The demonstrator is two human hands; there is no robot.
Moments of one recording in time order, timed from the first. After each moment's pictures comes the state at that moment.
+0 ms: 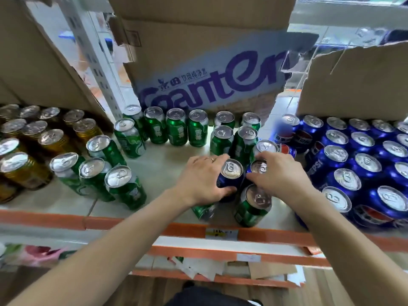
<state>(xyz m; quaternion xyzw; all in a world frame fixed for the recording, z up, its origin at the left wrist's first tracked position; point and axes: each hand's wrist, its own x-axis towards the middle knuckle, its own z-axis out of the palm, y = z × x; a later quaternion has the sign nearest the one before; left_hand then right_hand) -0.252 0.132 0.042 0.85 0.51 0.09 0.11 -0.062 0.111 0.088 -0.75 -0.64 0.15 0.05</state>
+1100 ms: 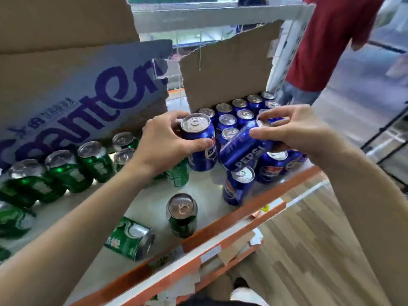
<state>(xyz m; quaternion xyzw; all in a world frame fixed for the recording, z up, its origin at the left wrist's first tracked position) -0.136 0.168 0.133 0.79 0.33 0.33 0.39 0.070 0.027 0.183 -0.78 -0.36 0.27 0.44</state>
